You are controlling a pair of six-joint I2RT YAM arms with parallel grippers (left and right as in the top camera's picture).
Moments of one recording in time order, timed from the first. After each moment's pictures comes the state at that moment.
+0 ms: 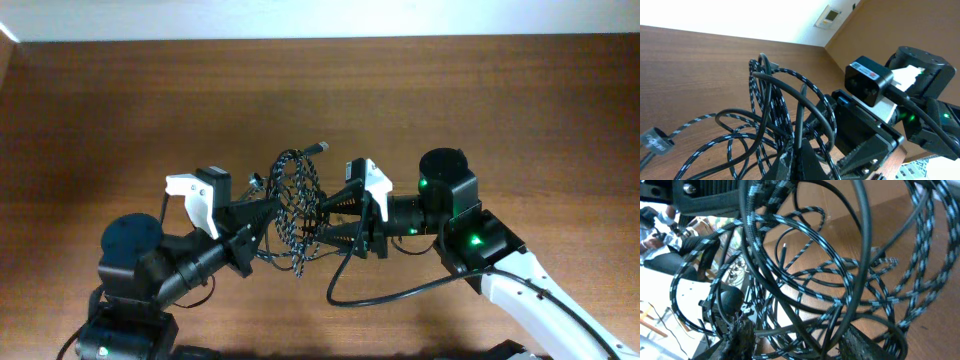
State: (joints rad) left arm -0.17 0.68 0.90 -0.55 0.62 -0.36; right arm 0.51 1.23 0.82 0.04 -1.02 -0.03
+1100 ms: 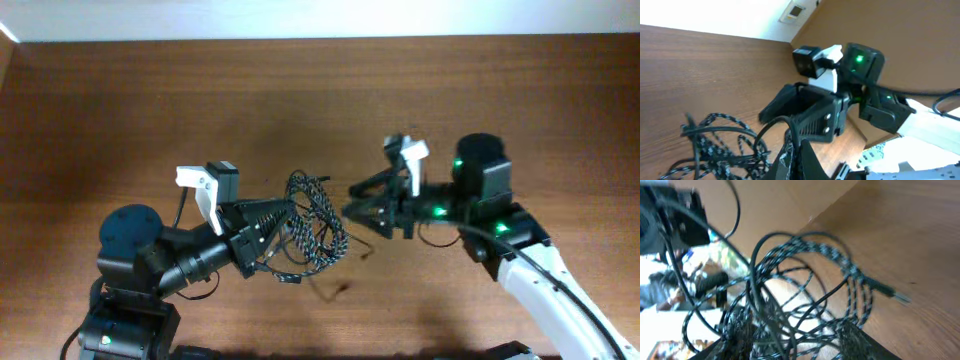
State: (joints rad) left arm -0.16 0.72 0.91 -0.46 0.80 -0.44; right arm 0.33 1.23 0.82 -0.06 -1.11 0.21
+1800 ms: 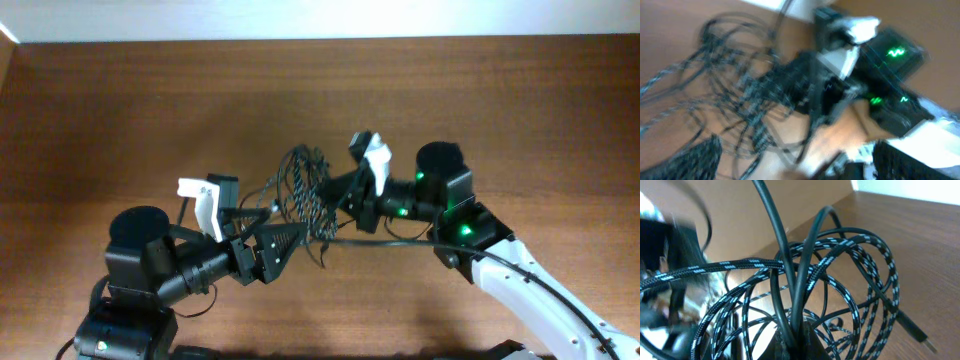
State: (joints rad) left arm -0.16 0.71 0.93 -0.70 0.71 -0.47; right arm 0.48 1.31 0.81 0.19 -0.81 0.25
